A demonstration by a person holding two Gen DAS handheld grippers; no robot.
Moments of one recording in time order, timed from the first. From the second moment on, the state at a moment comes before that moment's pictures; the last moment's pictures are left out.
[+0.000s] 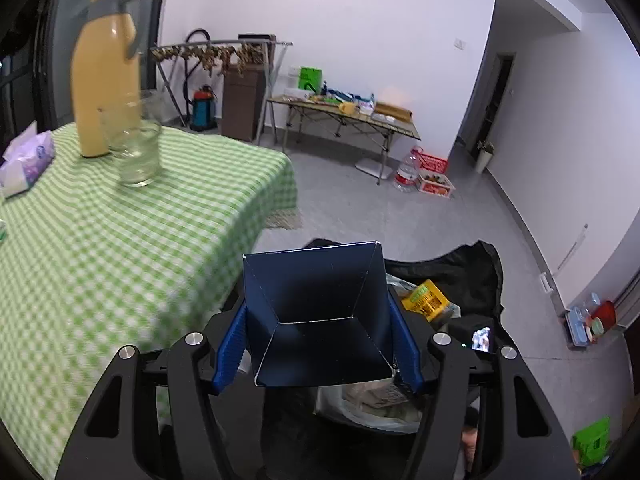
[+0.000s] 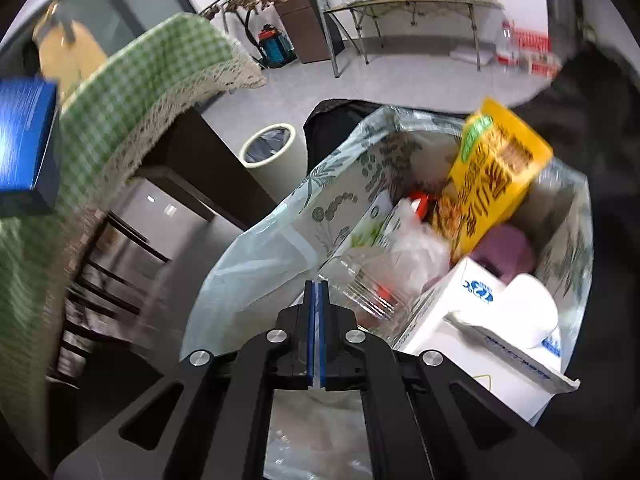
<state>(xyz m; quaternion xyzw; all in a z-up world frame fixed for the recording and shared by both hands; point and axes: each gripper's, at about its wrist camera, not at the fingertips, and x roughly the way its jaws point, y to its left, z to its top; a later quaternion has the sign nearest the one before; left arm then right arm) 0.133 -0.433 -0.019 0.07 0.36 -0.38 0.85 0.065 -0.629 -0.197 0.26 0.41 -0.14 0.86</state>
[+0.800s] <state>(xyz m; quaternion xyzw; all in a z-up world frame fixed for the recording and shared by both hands) 0.121 -0.633 -0.112 0.24 0.41 -0.42 0.77 -0.075 -0.714 -0.107 0.32 0.30 -0.22 0.87</state>
